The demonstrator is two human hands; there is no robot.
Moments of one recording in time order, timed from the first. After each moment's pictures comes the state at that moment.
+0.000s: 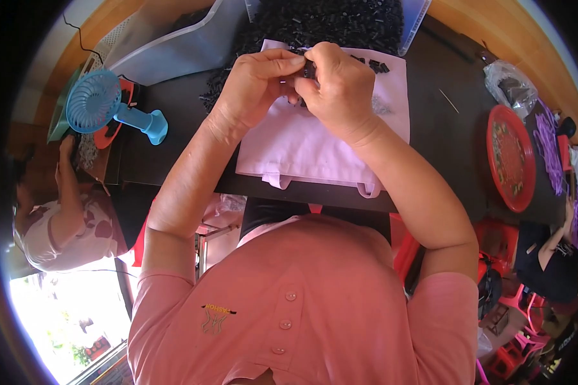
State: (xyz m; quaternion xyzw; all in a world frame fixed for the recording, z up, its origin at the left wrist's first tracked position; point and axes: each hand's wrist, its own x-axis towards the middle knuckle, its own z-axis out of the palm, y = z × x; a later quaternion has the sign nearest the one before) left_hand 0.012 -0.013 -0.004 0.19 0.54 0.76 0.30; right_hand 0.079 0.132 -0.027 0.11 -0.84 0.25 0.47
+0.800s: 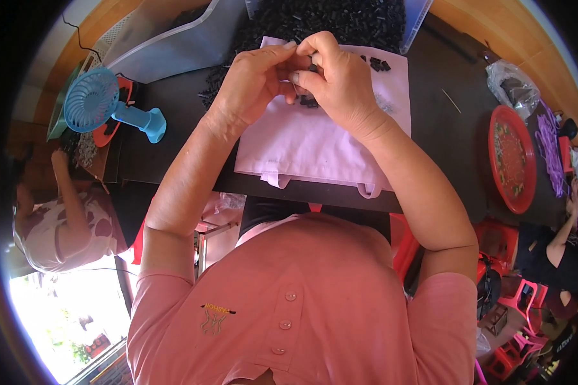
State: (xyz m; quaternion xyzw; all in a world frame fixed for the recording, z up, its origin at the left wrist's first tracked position) left_hand 0.010 -0.012 -0.005 0.16 0.52 0.77 0.32; right_hand 0.081 0.137 -0.015 0.09 -0.86 0.42 0.28
